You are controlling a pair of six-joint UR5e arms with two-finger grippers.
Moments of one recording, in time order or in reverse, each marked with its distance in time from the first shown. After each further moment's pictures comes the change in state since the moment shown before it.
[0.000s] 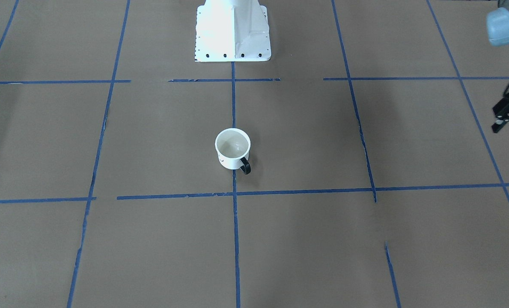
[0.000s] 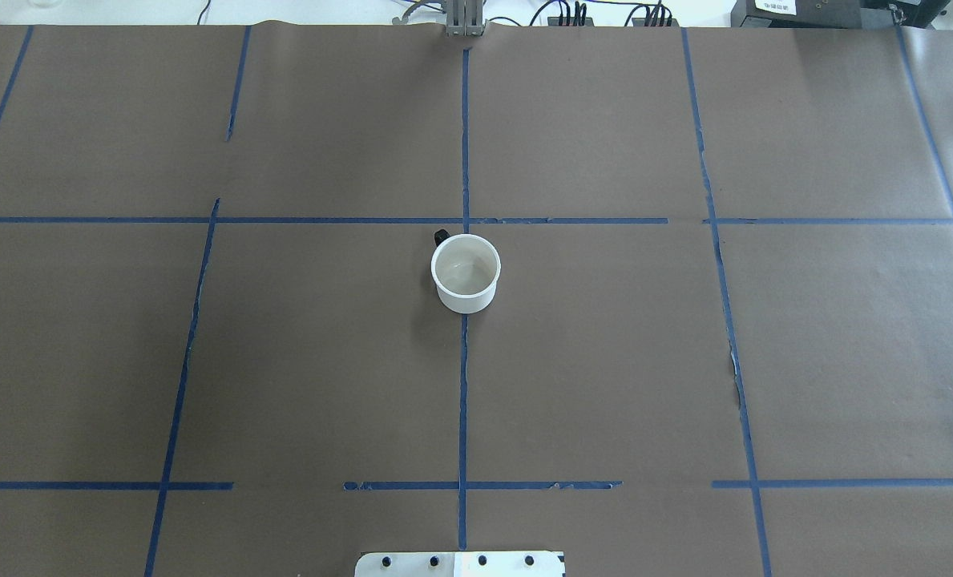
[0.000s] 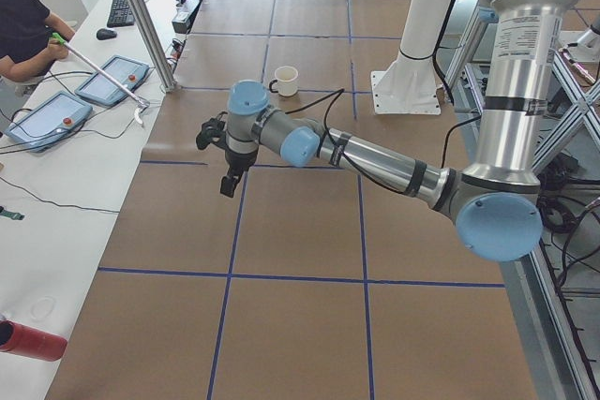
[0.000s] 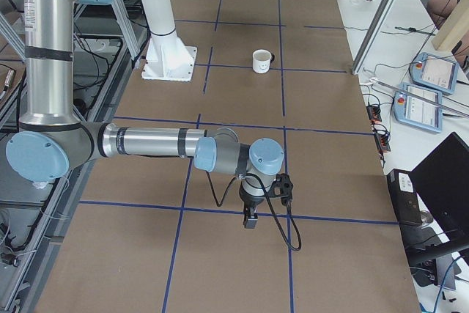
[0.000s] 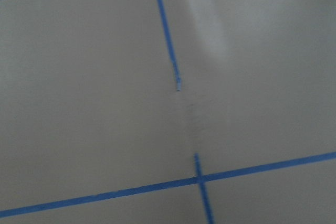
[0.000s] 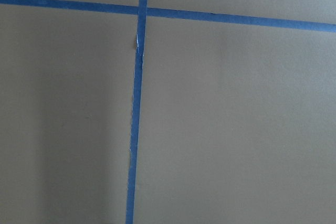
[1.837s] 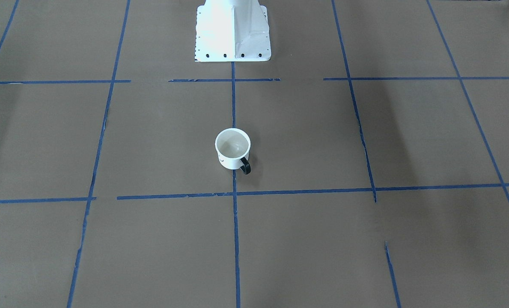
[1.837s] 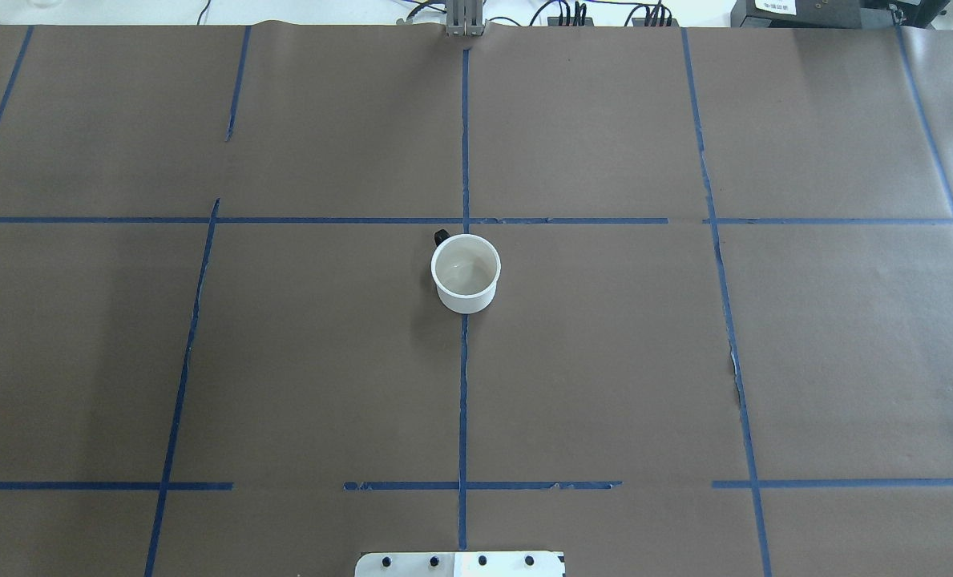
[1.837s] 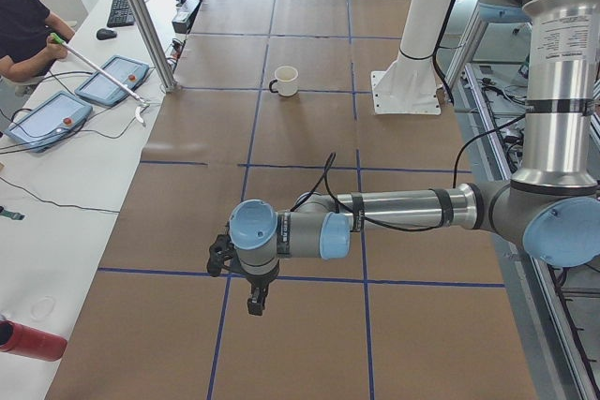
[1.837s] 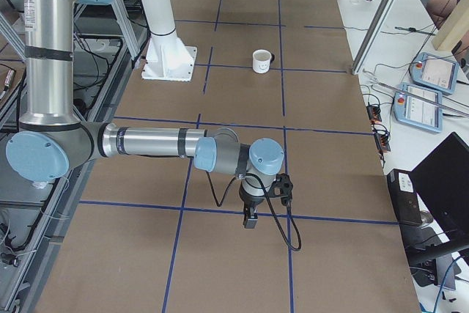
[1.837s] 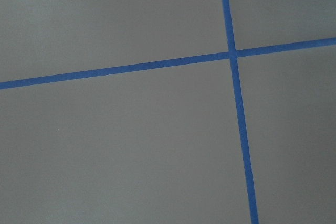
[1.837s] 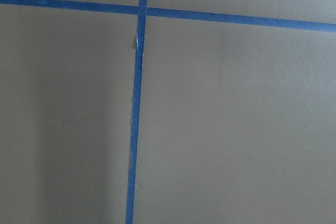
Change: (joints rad) left arm -0.196 0.089 0.220 0.121 -0.056 0.253; right arm 0.000 0.000 0.000 0.000 0.000 0.000
